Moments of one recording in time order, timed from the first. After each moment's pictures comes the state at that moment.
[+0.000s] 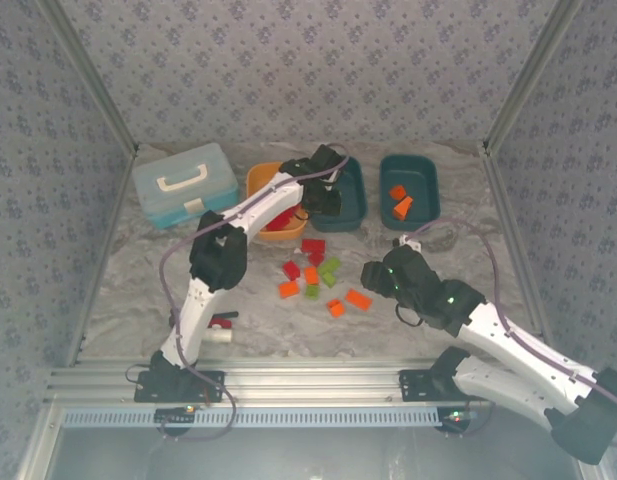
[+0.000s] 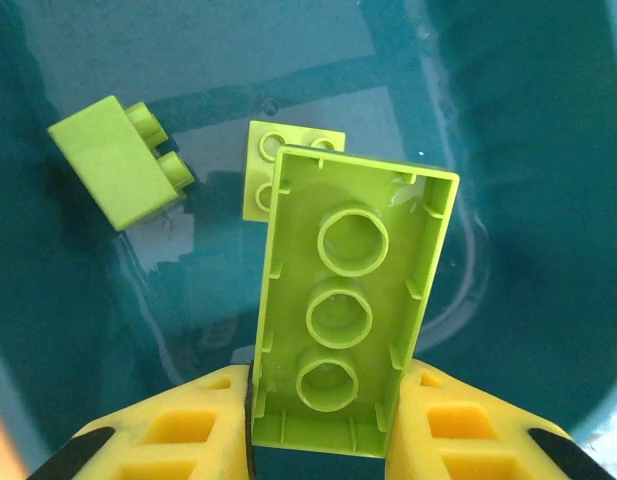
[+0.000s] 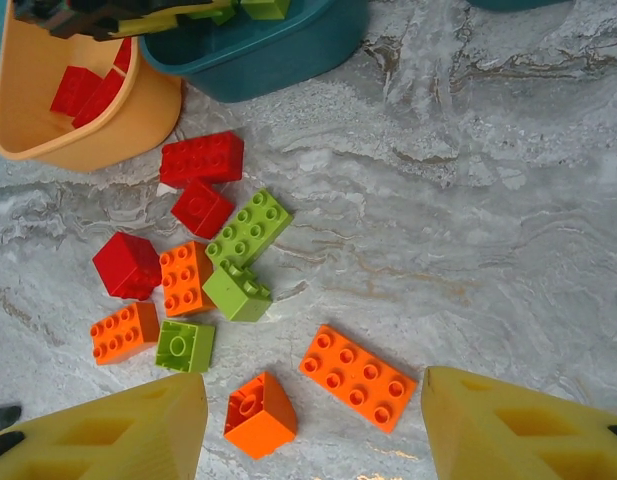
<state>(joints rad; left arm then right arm) -0.68 2.39 2.22 -0.93 0.06 -0.46 0.77 0.84 0.69 -0.64 0.24 0.82</state>
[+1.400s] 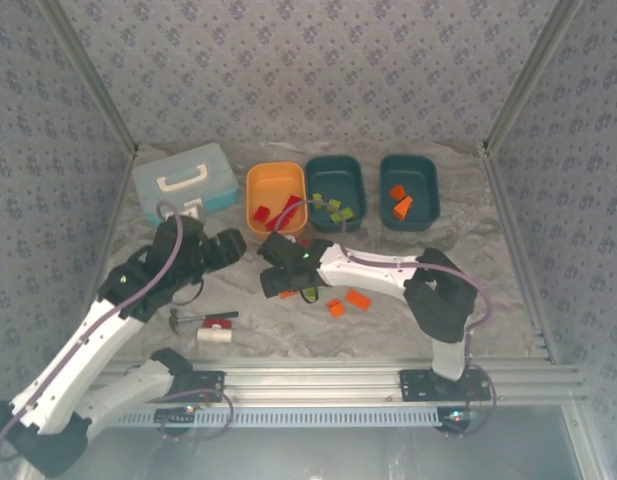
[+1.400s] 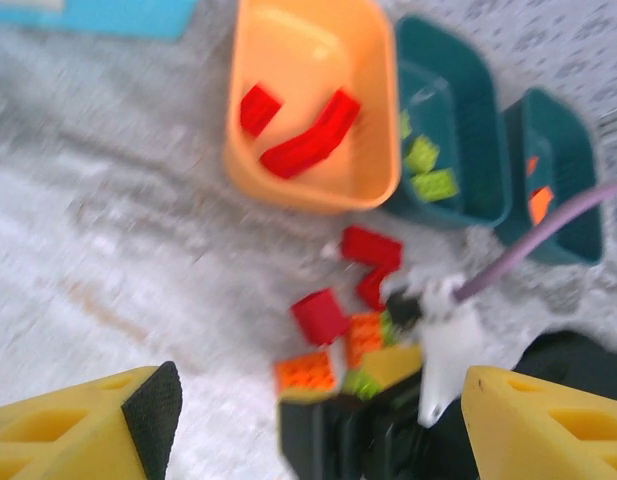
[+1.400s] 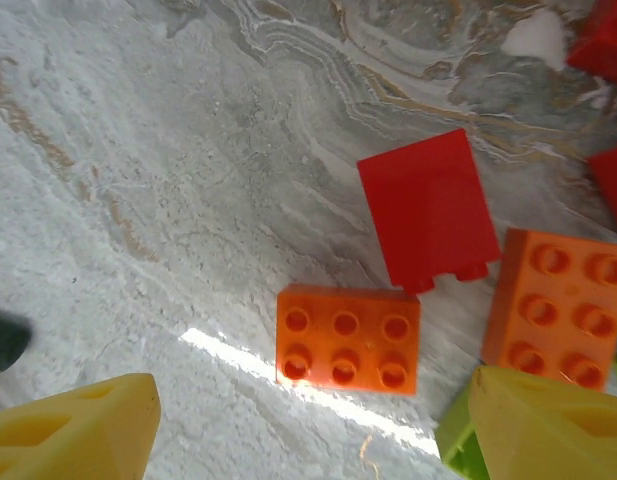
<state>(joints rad) -0.61 0.80 0.97 -0.86 -0.14 -0.84 1.05 1.88 1.38 -0.64 0.12 0.65</state>
